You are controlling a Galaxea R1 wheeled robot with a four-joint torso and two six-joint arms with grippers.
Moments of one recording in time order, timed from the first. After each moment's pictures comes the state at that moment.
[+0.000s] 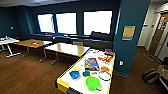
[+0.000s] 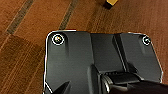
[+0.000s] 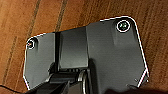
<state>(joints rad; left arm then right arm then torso) 1.52 3.03 -2.77 0.05 -0.19 -0.07 -1.48 3.06 -2.74 0.61 0.05 -0.53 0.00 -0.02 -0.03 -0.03</state>
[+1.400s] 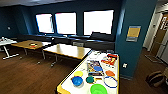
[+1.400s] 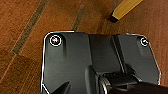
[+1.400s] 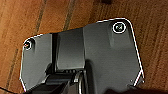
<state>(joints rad) 1.52 3.03 -2.76 0.05 -0.19 -0.07 -1.48 3.05 -2.74 0.61 0.05 -0.53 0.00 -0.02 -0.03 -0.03</state>
